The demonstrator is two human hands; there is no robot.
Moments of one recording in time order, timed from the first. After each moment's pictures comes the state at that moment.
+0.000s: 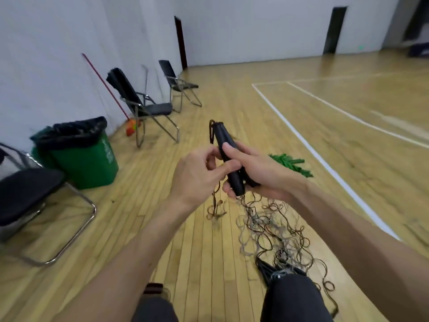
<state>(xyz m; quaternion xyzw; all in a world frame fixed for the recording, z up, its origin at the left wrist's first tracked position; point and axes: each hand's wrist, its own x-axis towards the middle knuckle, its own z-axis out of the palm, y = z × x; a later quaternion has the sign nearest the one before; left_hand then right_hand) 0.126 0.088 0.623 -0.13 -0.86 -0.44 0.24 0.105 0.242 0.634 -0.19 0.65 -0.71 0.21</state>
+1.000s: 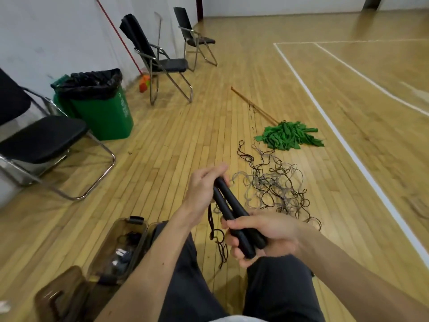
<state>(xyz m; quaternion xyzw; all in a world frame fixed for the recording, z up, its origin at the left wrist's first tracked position) 0.230 0.068 0.545 0.00 -0.73 -0.68 0.06 0.243 0.238 0.540 -0.08 0.49 -0.65 0.58</state>
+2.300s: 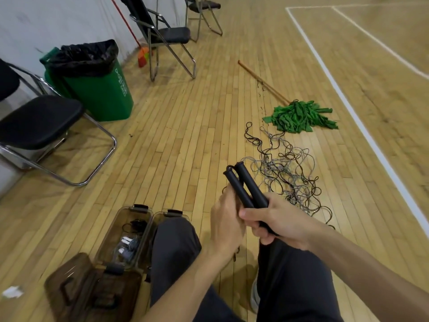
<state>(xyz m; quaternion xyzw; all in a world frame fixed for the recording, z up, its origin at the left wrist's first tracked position) 0.203 0.065 0.460 -0.13 -0.93 -0.33 0.08 0.197 0.218 0.519 -0.07 0.68 -0.62 0.38</state>
